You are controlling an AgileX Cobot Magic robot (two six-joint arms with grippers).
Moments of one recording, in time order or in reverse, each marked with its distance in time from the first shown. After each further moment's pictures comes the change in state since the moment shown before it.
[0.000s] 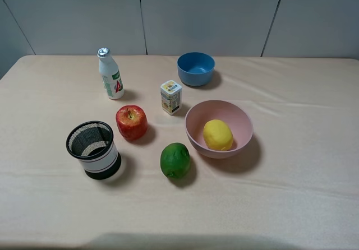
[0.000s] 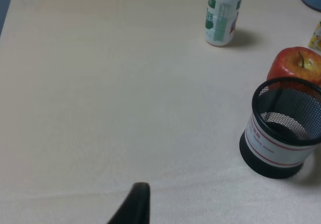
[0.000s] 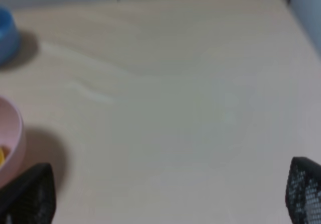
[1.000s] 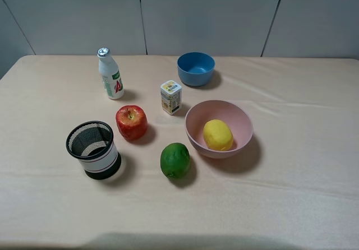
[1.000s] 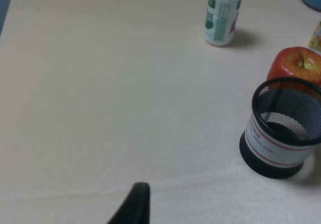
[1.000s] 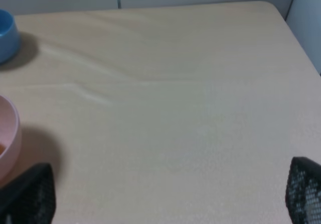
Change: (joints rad) left arm 0.000 0.000 0.000 0.000 0.000 0.000; right arm 0.000 -0.016 0.017 -0.001 0.010 -0.025
